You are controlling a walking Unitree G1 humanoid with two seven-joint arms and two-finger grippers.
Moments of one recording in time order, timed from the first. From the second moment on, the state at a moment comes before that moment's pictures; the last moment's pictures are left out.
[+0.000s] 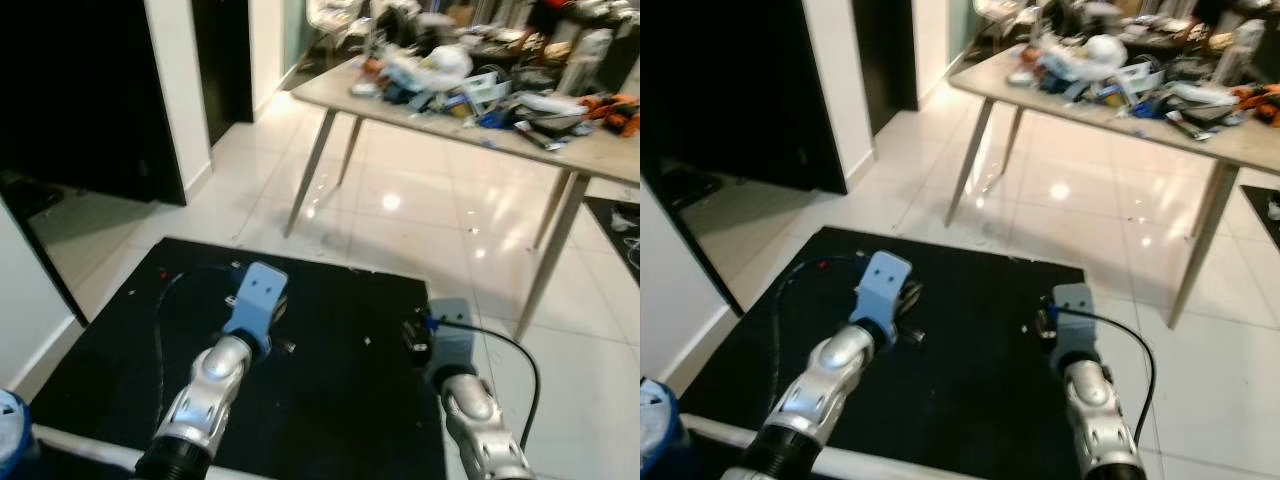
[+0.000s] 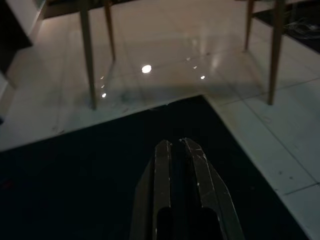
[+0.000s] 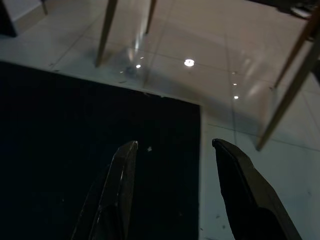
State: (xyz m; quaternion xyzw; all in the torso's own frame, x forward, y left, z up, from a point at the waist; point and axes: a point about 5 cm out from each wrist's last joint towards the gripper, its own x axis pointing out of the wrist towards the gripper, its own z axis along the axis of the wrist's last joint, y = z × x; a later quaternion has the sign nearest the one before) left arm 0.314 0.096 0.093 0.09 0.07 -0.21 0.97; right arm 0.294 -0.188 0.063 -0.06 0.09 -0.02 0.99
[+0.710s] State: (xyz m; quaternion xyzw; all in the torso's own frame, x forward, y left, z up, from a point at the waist) left arm 0.312 0.095 0.092 0.06 0.08 -0.21 0.97; right arm 0.293 -0.186 0.060 -0.04 0.10 -0.02 0.99
